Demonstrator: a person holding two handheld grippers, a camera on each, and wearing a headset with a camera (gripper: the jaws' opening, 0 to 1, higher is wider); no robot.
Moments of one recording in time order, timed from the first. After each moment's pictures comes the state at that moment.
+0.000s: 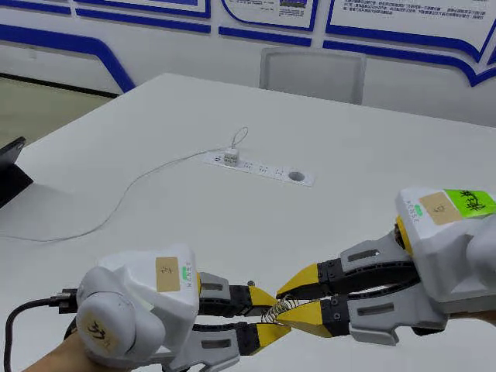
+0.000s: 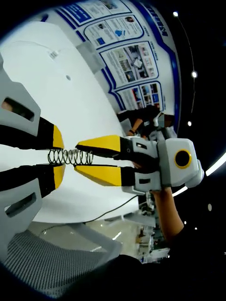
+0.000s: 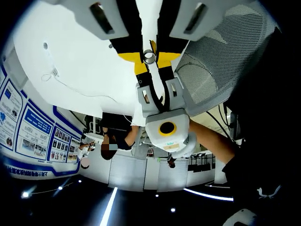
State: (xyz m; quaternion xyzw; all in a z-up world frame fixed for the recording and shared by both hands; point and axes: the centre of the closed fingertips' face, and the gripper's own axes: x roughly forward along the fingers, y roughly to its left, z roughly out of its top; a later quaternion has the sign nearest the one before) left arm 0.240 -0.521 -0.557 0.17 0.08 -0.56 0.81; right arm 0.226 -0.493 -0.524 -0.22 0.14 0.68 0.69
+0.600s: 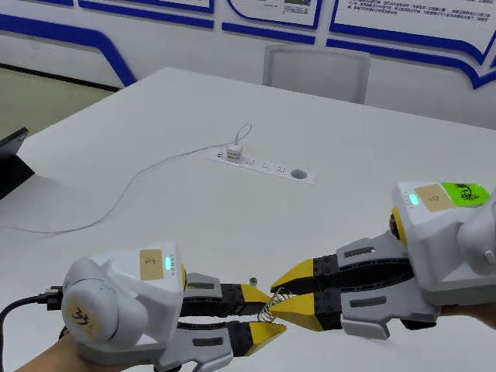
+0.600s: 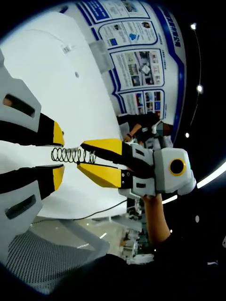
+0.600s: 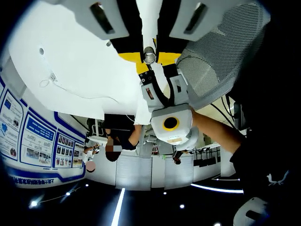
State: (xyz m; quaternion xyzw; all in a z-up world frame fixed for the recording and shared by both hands) left arm 0.239 -0.506 -0.558 0.10 0.09 -0.55 0.82; right arm 0.231 -0.482 -0.522 -0.19 0.16 0.67 0.70
